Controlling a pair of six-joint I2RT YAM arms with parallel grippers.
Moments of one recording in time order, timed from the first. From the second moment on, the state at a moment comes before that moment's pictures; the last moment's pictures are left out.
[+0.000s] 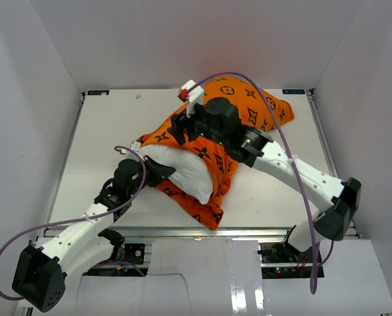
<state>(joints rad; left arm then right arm) -0.51 0.87 0.44 0.09 0.11 -1.03 0.96 1.48 1.51 -0.23 0.03 0.02</state>
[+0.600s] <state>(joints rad) -0.51 0.72 0.44 -0.07 0.09 -0.98 0.93 1.97 1.85 -0.43 -0.12 -0.08</state>
